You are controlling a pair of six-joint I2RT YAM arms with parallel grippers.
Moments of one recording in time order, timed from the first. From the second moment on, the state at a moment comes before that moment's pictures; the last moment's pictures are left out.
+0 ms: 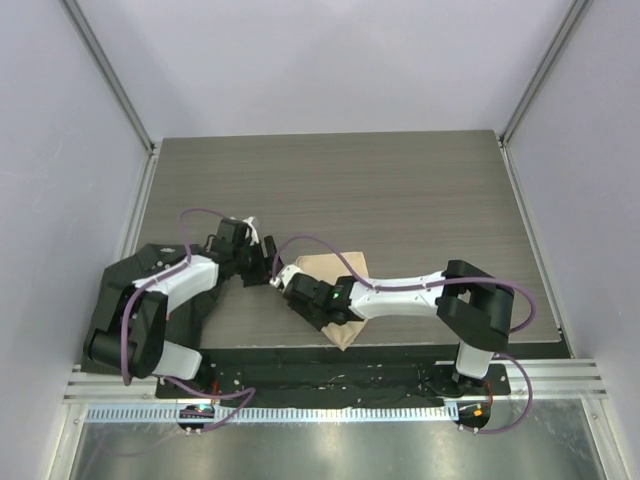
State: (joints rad) left arm -0.33 1.43 0.65 -0.18 0.35 -0.60; right arm 1.22 1.78 1.07 -0.38 0.25 0.21
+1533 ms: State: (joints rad) left arm -0.33 1.15 0.34 0.00 0.30 -0.65; right arm 0.84 1.79 0.90 -0.06 -0.70 0.36
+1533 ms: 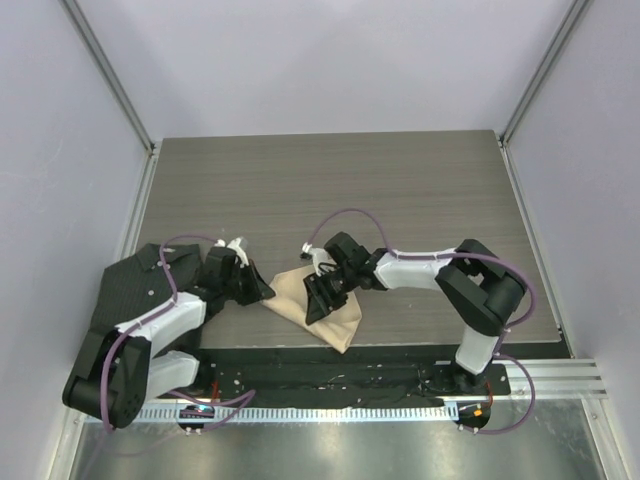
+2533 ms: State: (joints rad) left arm -0.33 1.23 0.46 -0.17 0.26 -0.65; right arm 1.37 1.78 1.09 -0.29 0.49 0.03
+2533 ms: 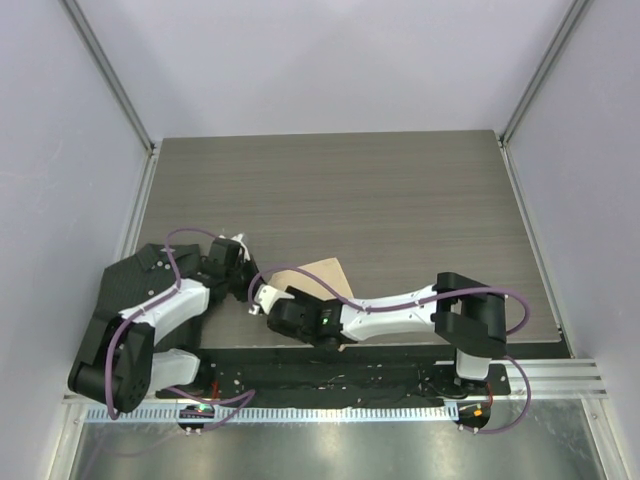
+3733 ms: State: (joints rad) left arm -0.33 1.05 0.49 -0.25 0.15 -0.66; right arm 1.13 1.83 1.08 -0.19 -0.04 0.07
